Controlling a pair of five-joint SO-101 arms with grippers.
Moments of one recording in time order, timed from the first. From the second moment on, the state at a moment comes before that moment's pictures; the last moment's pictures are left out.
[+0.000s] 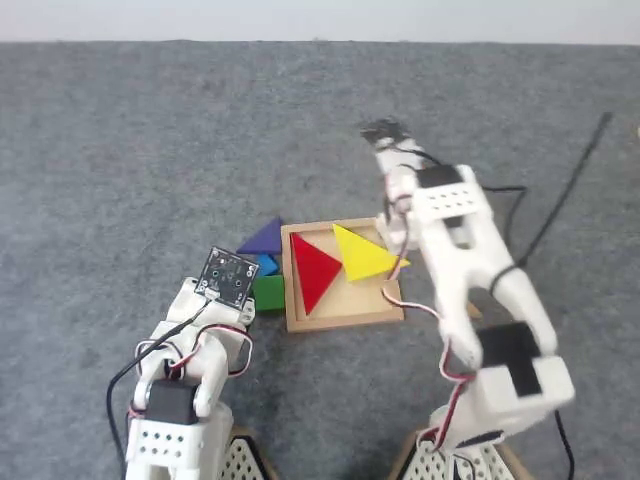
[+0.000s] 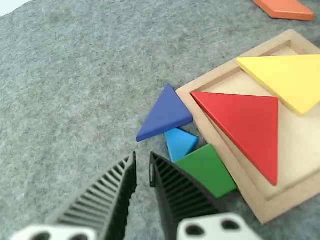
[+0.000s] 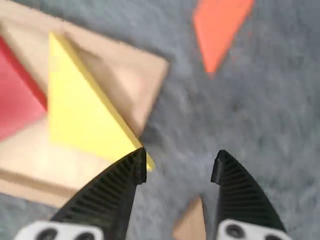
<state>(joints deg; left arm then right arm) 0.5 -100.7 97.2 55.8 -12.4 -15.1 5.2 16.4 65.8 14.8</state>
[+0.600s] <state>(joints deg) 0.6 -100.7 97.2 55.8 -12.4 -17.0 -3.7 33.9 62.2 16.7</state>
